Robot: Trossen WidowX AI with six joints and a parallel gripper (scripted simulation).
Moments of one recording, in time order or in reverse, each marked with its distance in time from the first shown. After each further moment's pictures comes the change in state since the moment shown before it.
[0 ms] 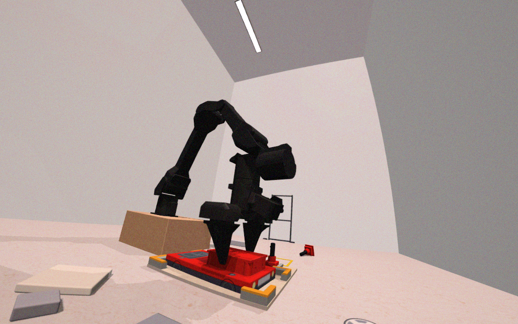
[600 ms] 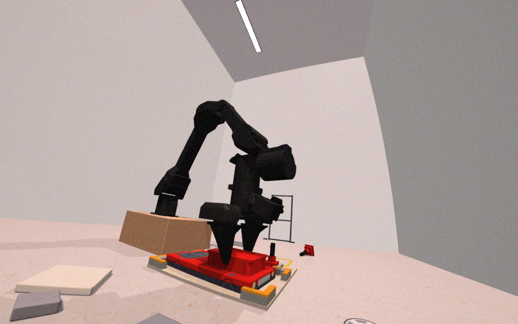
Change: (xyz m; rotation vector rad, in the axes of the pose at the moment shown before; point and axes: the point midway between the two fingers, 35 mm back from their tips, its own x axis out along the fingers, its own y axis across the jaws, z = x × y) arm 0.002 0.000 0.000 0.000 0.000 -0.001
